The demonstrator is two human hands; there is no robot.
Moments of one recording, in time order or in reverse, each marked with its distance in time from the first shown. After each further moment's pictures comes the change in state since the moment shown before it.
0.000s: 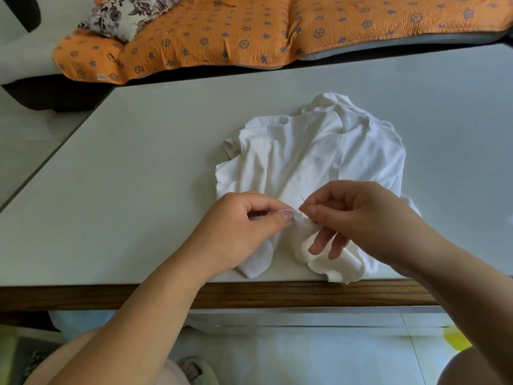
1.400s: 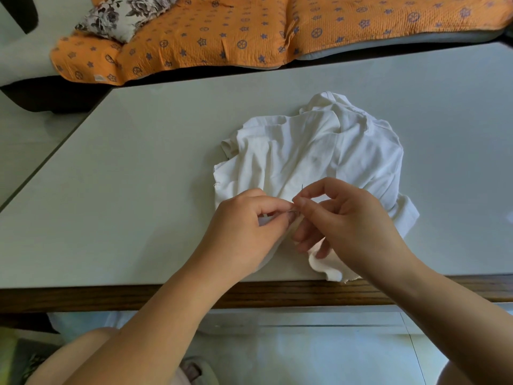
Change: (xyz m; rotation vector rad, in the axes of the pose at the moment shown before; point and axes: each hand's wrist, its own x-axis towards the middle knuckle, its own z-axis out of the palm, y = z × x) left_hand 0.000 -0.004 0.017 0.202 0.178 0.209; right_hand 0.001 0.009 0.024 0.115 0.173 -0.084
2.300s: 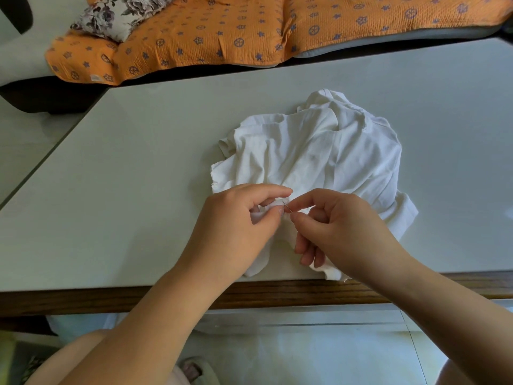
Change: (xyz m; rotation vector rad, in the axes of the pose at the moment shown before) left_hand -0.006 0.010 -0.010 0.122 0.106 0.074; right_hand -0.003 0.001 0.002 -0.147 -0.086 0.032
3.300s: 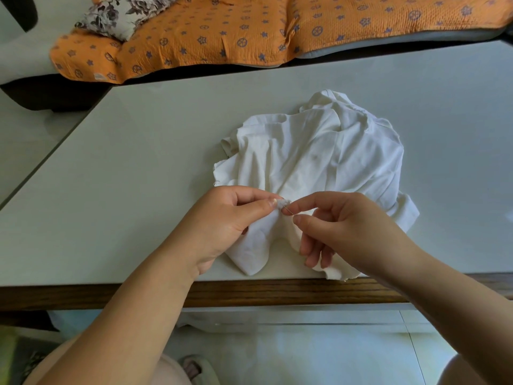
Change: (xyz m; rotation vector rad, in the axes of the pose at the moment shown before) left_hand 0.013 -0.010 -0.012 -0.477 -0.261 -0.422; right_hand -0.001 -0.002 -0.010 0.062 -0.095 0.003
